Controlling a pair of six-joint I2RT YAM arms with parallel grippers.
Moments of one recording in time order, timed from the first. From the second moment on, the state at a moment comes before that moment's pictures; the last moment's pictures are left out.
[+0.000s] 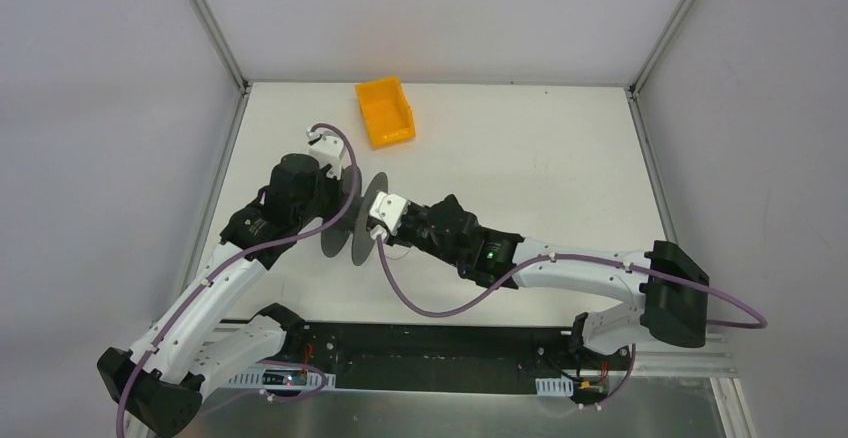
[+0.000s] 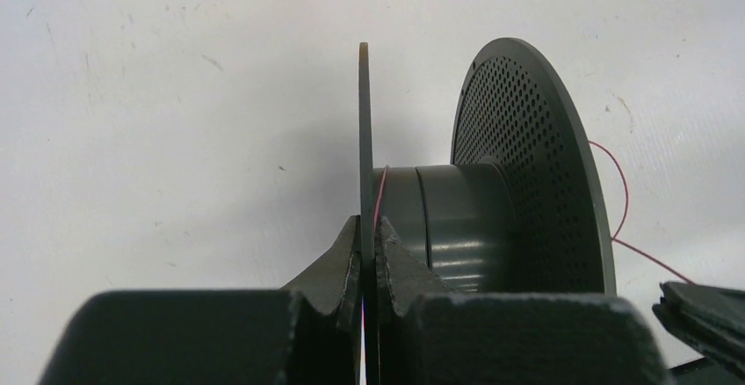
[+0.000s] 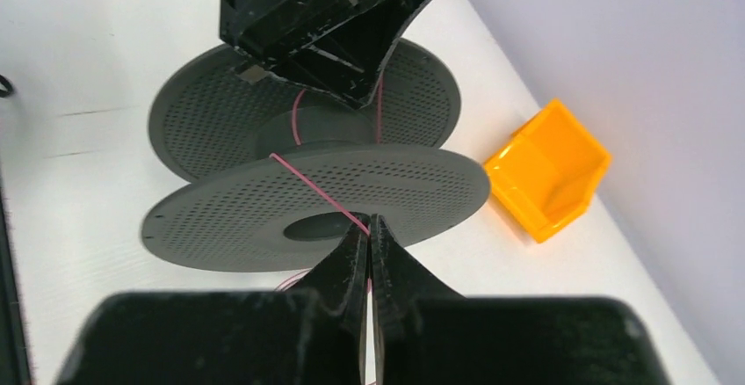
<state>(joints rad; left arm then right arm) -0.49 0.88 0.90 -0.58 -0.19 -0.10 1.23 1.42 0.98 0.27 0.19 -0.37</state>
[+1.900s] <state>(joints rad) -0.40 0.82 1.16 -0.78 0.30 -0.10 0.93 1.52 0.57 0.63 -0.02 0.11</state>
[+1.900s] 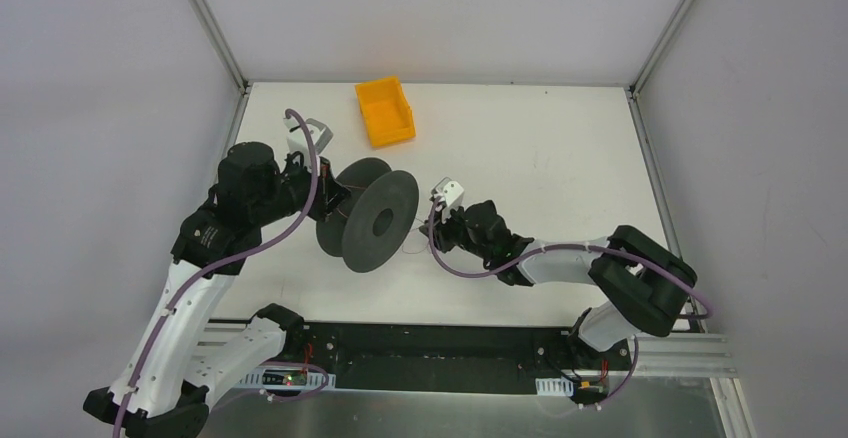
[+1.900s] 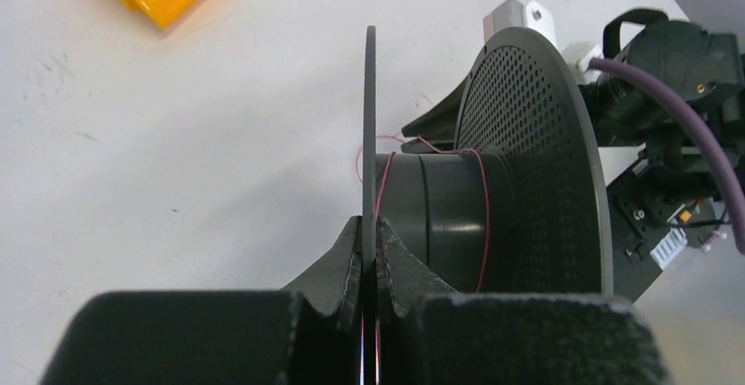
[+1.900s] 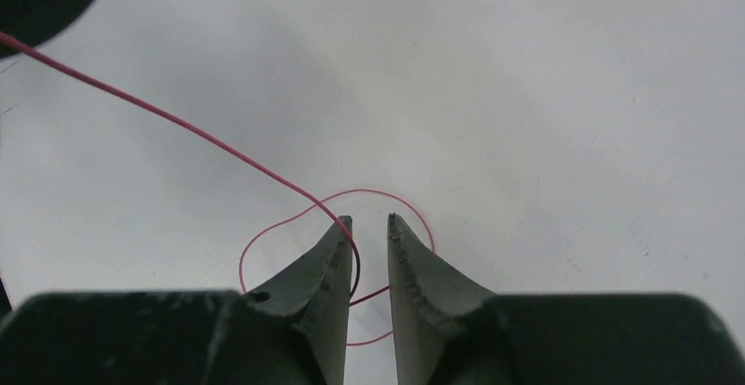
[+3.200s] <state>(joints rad) -0.37 0.77 1.20 -0.72 0.10 -0.33 0.91 1.69 0.51 0.87 -0.12 0.31</state>
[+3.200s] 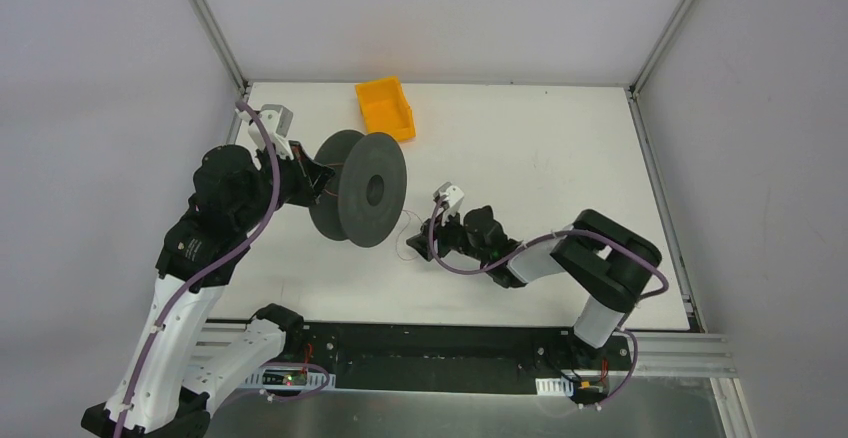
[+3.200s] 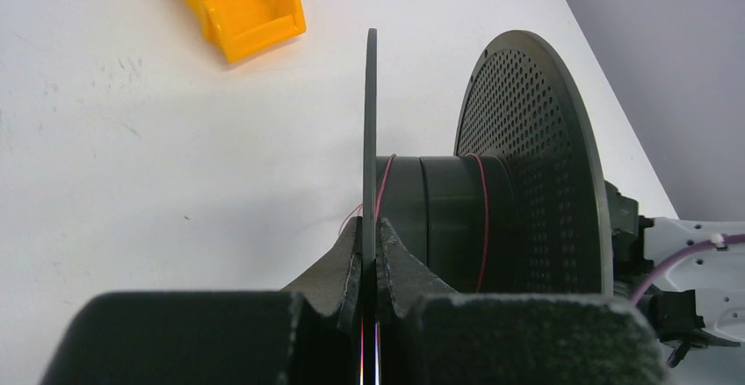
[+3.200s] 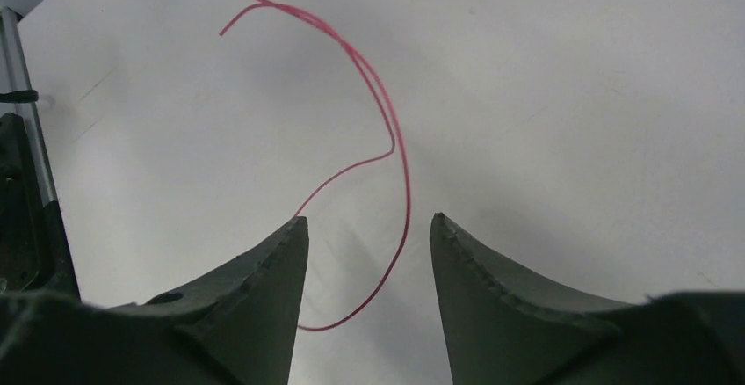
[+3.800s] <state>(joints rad) -0.37 0.76 1.20 -0.69 0.08 -0.37 0.84 1.94 0.66 1.09 -0.26 0.46</state>
